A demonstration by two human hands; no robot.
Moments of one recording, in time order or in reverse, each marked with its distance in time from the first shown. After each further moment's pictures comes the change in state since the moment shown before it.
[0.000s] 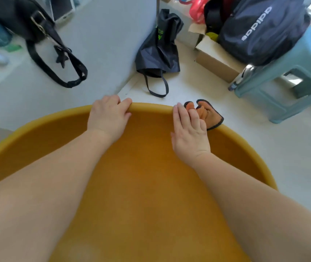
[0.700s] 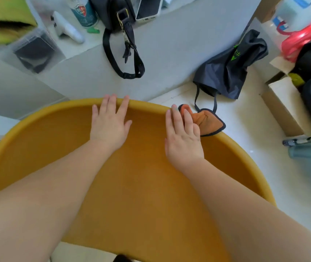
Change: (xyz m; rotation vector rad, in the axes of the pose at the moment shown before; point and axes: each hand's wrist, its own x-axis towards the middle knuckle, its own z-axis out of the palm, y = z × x) left_hand -0.016 -0.051 0.017 -0.015 -0.045 -0.640; right_hand 0.117 -0.057 -0.006 0.087 -0.037 -0.502
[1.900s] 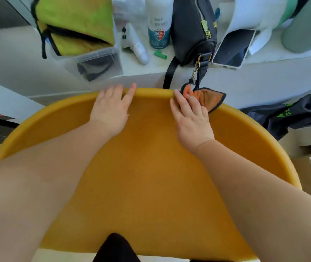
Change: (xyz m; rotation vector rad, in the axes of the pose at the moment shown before) left_hand 0.102 -0.151 -0.008 0.076 -0.030 -0.141; right_hand 0.224 -0.076 -0.020 -0.138 0.079 -0.459
